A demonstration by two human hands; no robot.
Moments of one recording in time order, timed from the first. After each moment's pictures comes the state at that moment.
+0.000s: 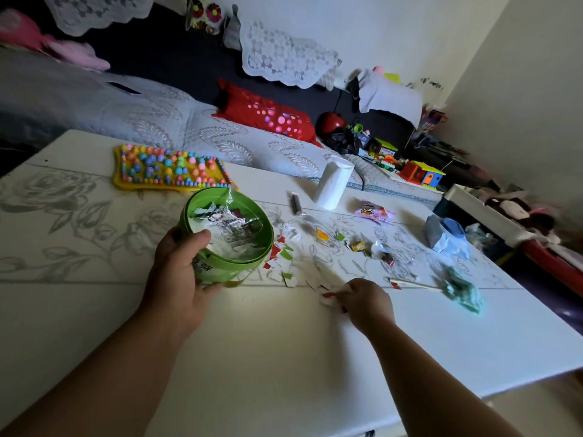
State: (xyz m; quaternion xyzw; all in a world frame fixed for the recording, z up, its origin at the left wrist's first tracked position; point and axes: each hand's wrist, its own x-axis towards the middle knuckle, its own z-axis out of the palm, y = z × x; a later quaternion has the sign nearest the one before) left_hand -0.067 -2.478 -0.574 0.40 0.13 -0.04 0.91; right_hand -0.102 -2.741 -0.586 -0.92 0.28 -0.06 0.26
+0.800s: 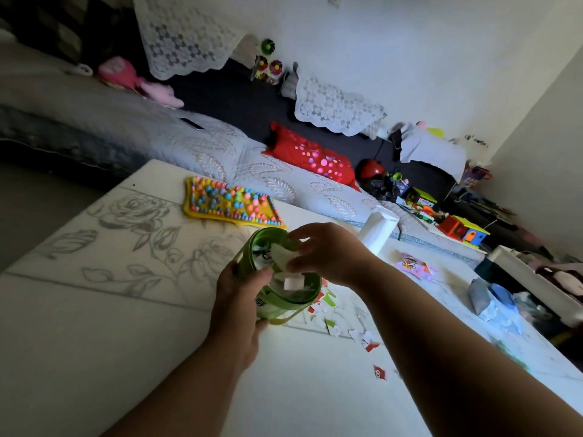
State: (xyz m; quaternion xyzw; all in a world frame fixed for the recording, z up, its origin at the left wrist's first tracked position) left_hand -0.071 -2.469 -0.569 0.35 0.14 -0.03 0.92; right_hand -0.039 -2.575 -0.453 -0.98 -0.05 0.02 0.16
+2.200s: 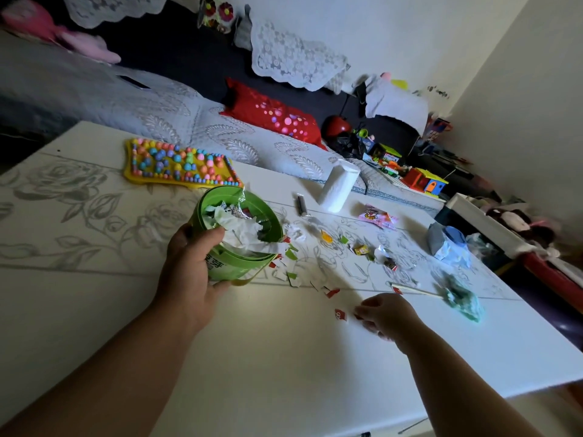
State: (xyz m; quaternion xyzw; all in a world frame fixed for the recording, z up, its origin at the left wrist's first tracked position) left_hand -0.065 -2.477 -0.580 0.39 0.13 -0.04 0.91; right_hand -0.122 -2.766 -0.566 -0.89 0.31 0.04 0.33
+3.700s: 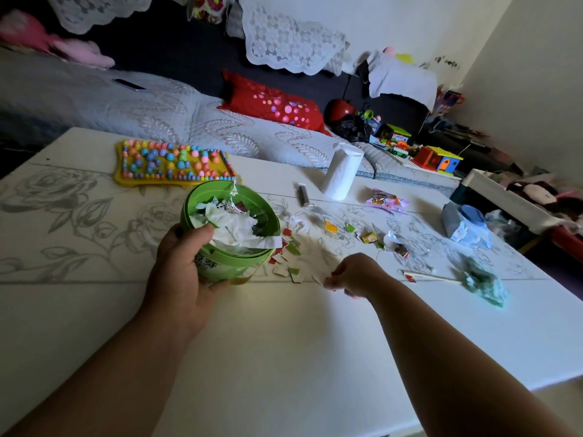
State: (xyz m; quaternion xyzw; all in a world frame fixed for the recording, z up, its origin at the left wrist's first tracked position) left_hand -0.065 -2.485 -0.578 0.39 0.12 -0.04 0.91; right_hand -0.050 -2.742 -0.573 -0.95 0.20 0.10 0.20
